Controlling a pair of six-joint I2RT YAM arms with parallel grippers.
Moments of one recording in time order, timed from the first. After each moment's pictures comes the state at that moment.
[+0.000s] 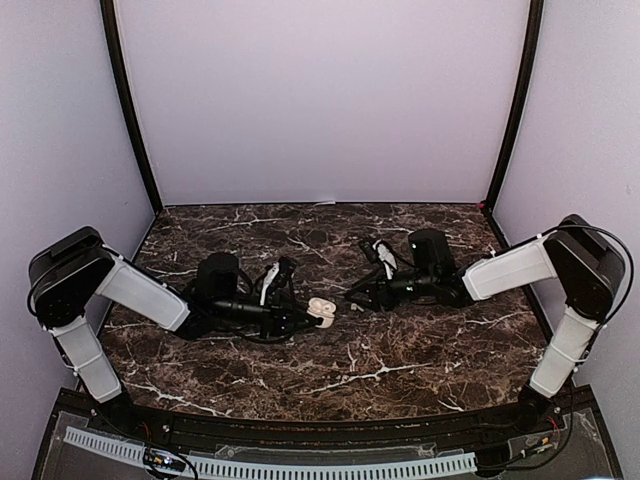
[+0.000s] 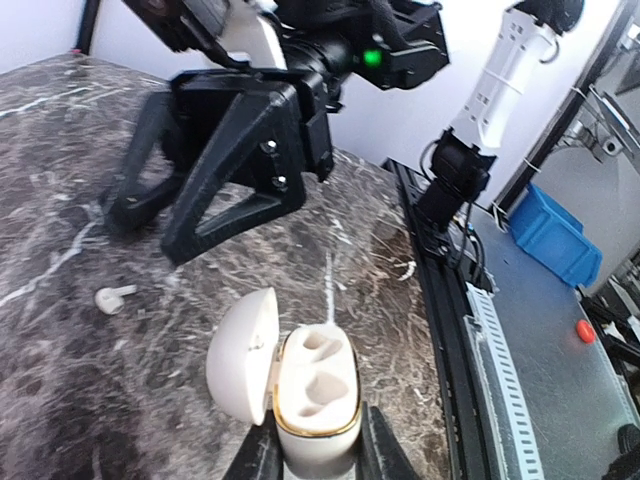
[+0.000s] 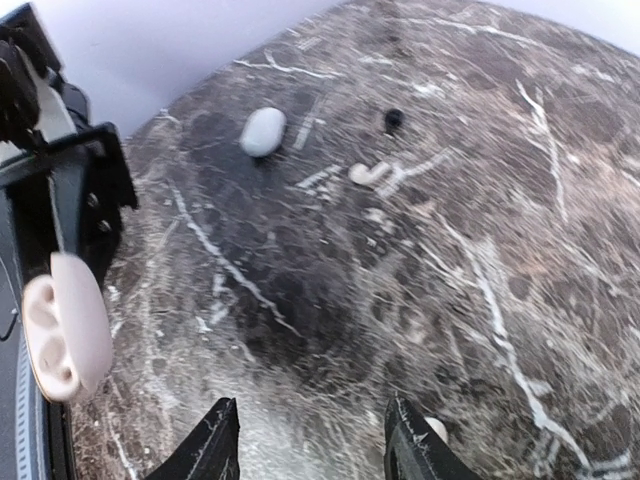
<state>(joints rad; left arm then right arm) -0.76 1.73 0.63 0.79 0.79 -0.21 0.65 1.72 0.79 0.42 -0.63 0.10</state>
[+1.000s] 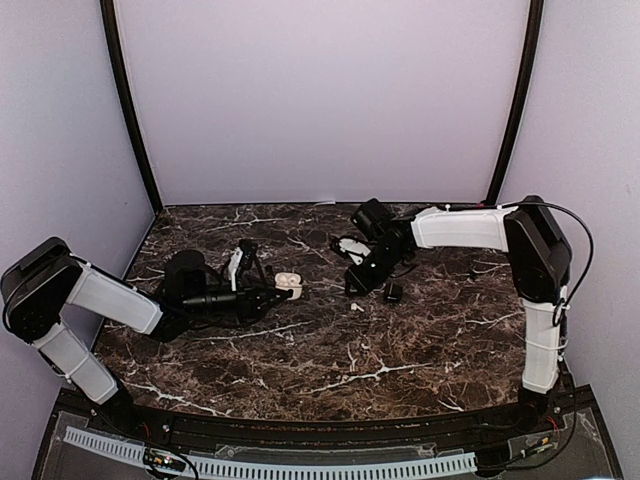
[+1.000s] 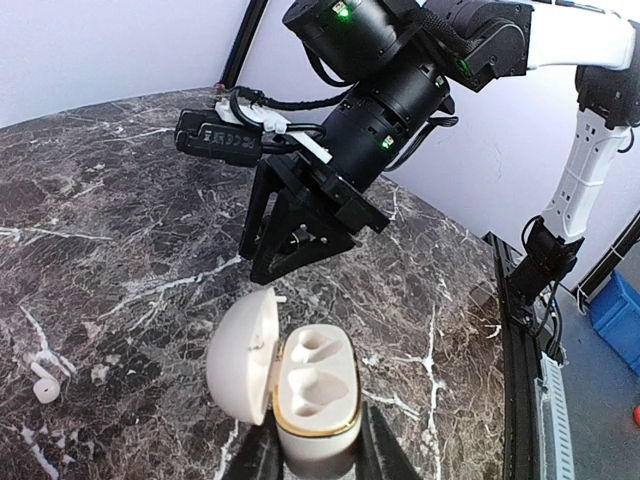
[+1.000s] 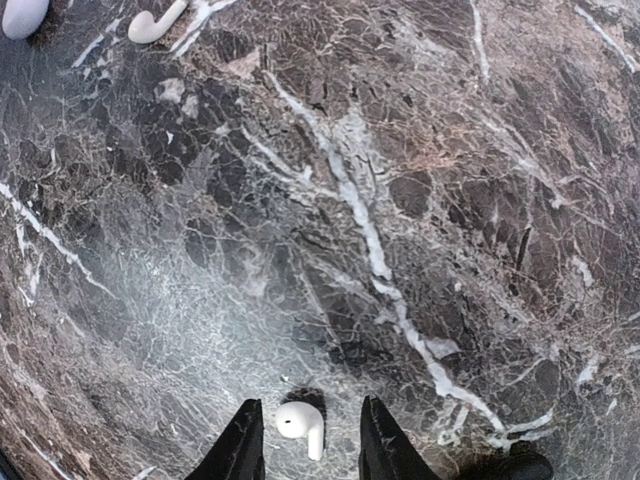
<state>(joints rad) -0.64 1.55 0.47 0.85 0.57 -0.29 0.71 2.03 1.51 -0.63 -0.20 -0.04</state>
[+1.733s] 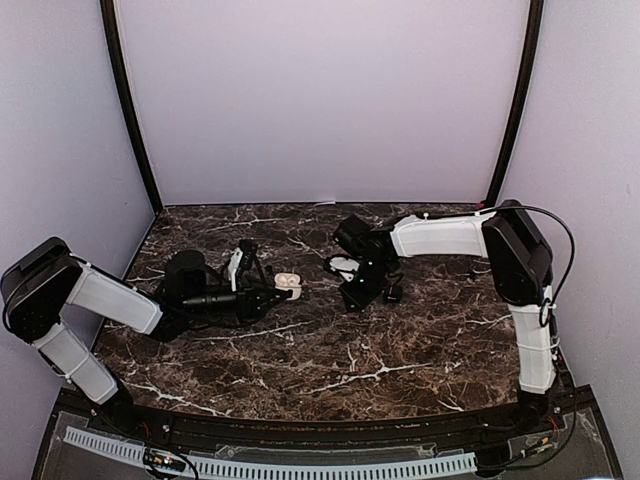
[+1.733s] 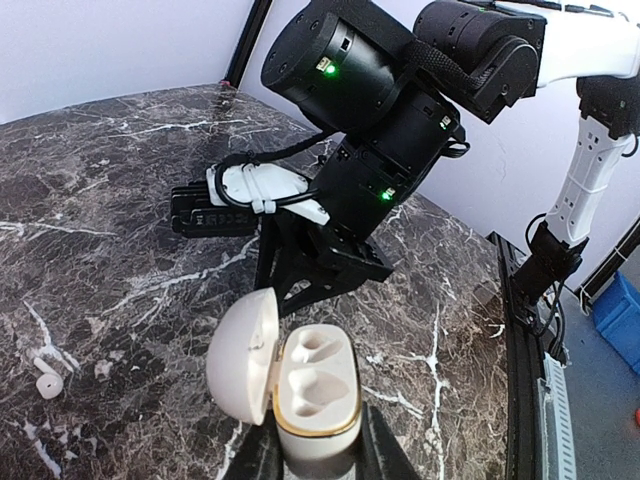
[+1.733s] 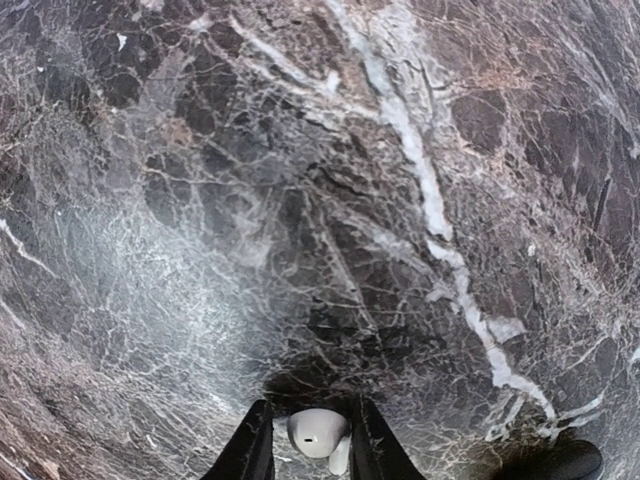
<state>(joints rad) -0.64 1.55 0.48 0.84 0.56 -0.29 0.79 2.14 1.59 -0.77 -0.07 -0.02</state>
